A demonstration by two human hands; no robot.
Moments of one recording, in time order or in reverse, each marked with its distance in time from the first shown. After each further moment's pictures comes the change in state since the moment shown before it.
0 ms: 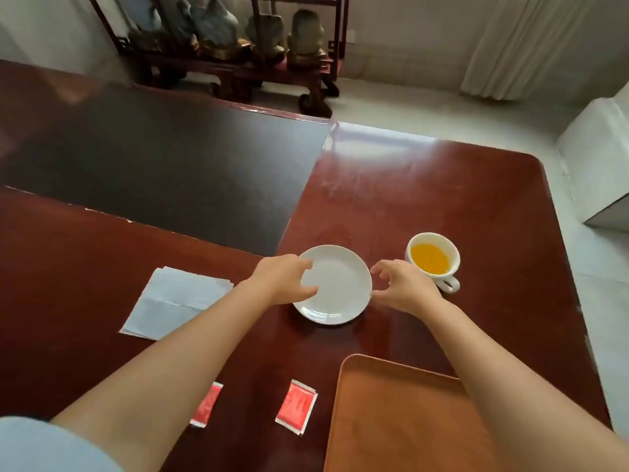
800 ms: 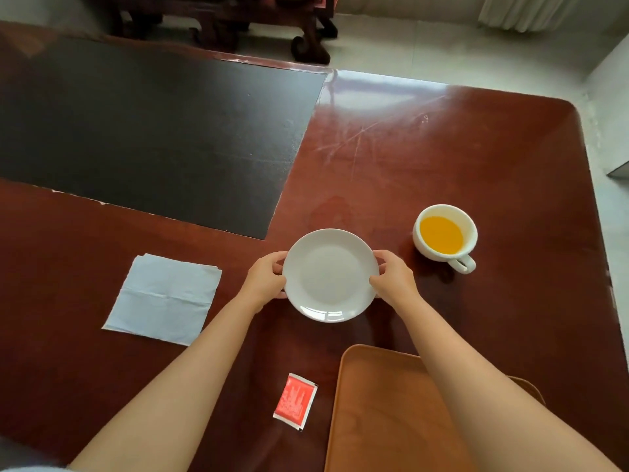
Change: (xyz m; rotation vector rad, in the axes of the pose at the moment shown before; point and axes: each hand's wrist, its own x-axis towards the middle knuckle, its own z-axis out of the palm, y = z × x) left_hand 0.018 -0.027 0.067 -1.057 0.048 -0.460; right_hand 0.035 0.014 0.066 0.582 0.042 0.380
